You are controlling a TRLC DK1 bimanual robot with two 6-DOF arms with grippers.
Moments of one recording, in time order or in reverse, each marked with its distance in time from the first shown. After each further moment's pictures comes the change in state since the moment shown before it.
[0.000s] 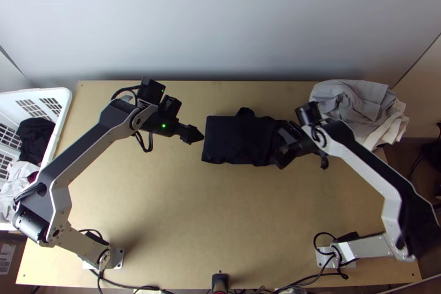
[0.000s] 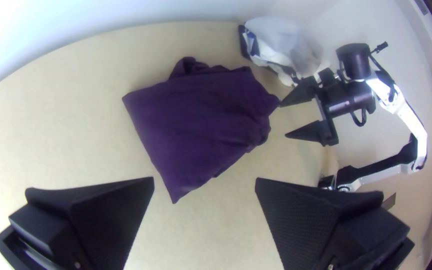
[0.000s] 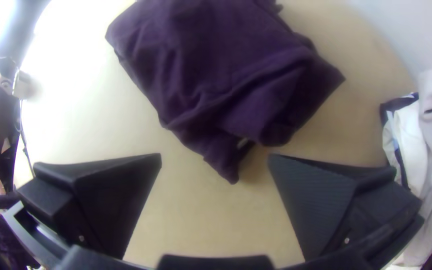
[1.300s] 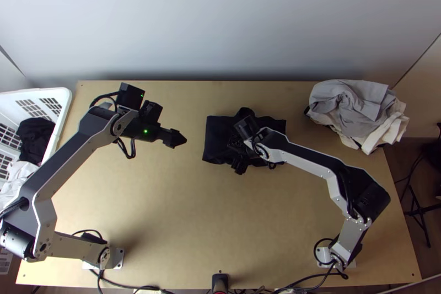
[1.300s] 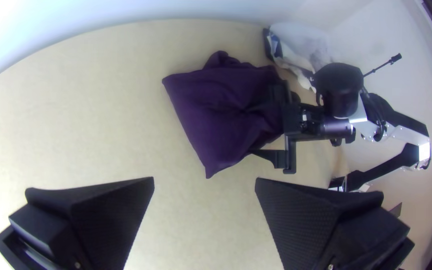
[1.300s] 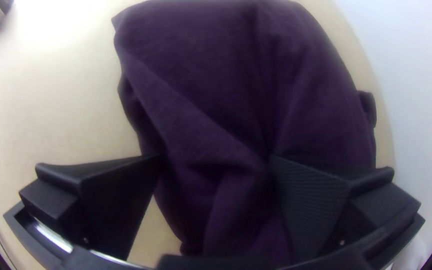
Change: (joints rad) left arm 0.101 -0.119 -0.134 -0.027 -0.033 0.031; right arm 0.351 0.356 0.112 0.360 0.267 -0.158
